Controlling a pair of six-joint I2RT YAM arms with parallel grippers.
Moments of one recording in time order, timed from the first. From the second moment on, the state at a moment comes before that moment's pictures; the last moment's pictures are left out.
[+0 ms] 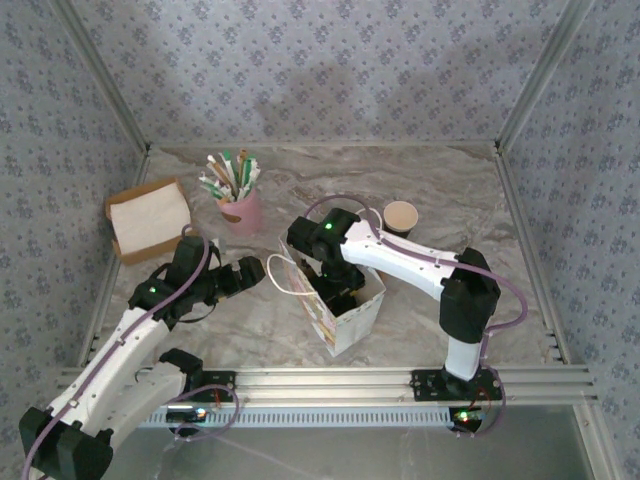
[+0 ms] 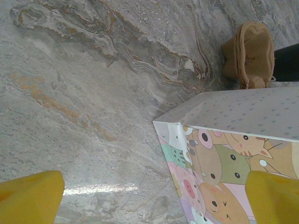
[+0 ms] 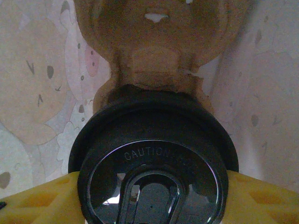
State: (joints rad) left arm -0.43 0.79 0.68 -0.74 0.21 -0.79; right arm 0.98 1.82 1.60 -1.41 -0.12 0.32
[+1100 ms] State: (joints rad) left arm -0.43 0.79 0.68 -0.74 0.21 -0.79; right arm 0.96 1.80 1.57 -1.38 -0.15 0.31
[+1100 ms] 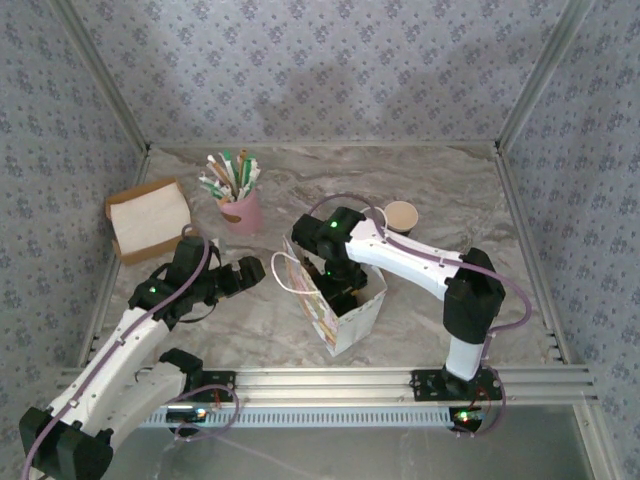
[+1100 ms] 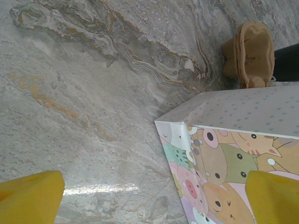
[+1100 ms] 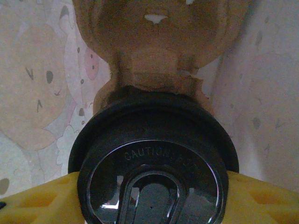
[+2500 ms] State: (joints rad) left arm -0.43 0.79 0.68 -0.74 0.21 -0.79; right arm 0.95 1.79 1.55 -1.36 -0.16 0.30
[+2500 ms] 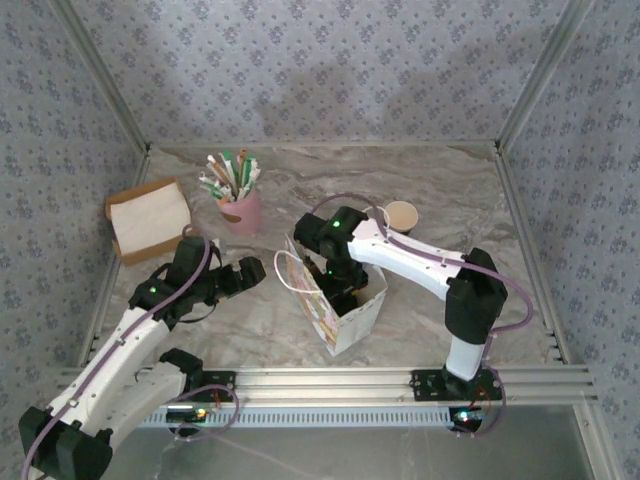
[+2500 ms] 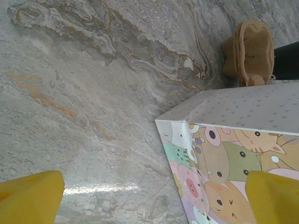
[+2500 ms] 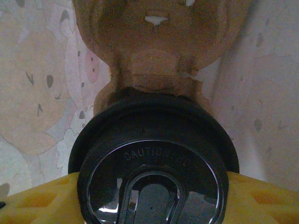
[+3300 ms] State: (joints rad) left arm -0.43 0.79 0.69 -0.74 0.21 -0.79; right arm 0.95 1.78 1.54 -1.36 -0.15 0.31
